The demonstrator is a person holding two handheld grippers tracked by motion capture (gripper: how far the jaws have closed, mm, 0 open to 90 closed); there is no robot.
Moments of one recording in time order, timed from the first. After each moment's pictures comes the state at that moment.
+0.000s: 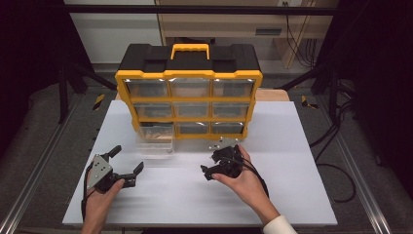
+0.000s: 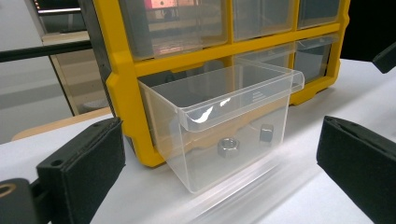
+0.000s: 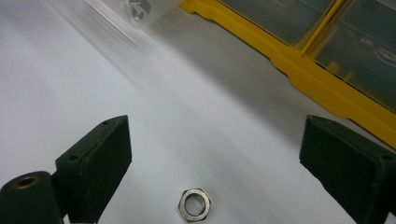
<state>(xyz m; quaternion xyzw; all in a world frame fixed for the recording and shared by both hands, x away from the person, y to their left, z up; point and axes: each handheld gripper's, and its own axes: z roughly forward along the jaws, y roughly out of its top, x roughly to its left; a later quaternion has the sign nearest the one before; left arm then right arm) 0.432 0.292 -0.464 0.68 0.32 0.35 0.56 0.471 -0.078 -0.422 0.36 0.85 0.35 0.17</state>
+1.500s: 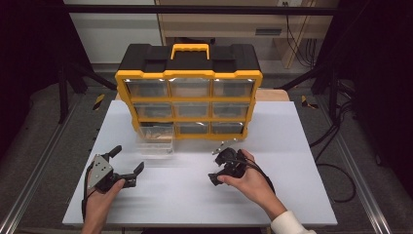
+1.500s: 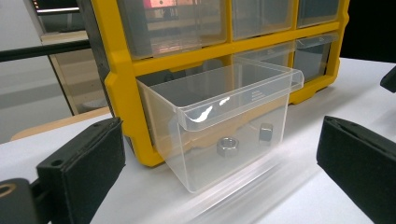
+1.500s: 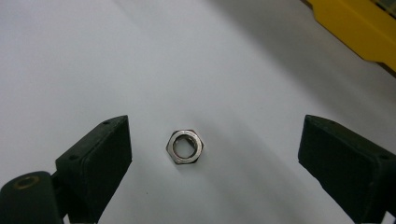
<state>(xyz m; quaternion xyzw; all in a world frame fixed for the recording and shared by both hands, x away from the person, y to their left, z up) 0.432 0.292 -0.465 0.68 0.32 0.35 0.56 0.477 -0.088 -0.437 0.37 0.89 0.26 0.11</state>
